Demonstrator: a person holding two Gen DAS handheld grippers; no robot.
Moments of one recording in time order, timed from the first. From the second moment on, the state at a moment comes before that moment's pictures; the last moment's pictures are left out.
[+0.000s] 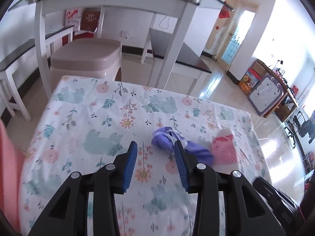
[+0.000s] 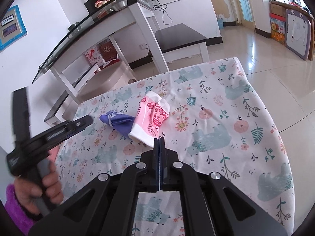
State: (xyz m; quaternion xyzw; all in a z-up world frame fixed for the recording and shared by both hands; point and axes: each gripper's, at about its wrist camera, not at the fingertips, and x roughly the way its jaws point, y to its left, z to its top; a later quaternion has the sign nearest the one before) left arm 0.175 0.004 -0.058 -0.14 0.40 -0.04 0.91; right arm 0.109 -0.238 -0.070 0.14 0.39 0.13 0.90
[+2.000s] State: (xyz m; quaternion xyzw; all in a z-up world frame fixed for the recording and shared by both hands) left arm 0.030 0.043 -0.027 -0.13 0.35 0.04 0.93; right arm 0.091 -0.177 -0.052 0.06 0.37 0.16 0.91
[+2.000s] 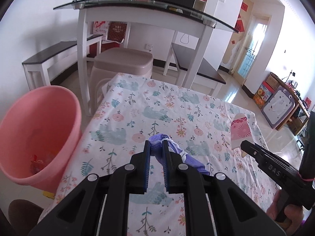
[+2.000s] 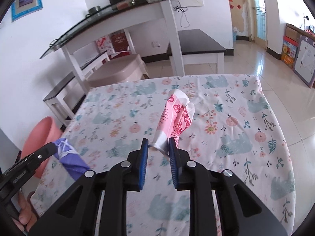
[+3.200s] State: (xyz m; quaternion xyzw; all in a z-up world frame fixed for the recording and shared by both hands) left arm -0.066 0.086 0.015 -0.12 0.27 0.13 0.95; right arm 0.011 -0.093 -0.017 -0.01 0.34 0.27 0.90
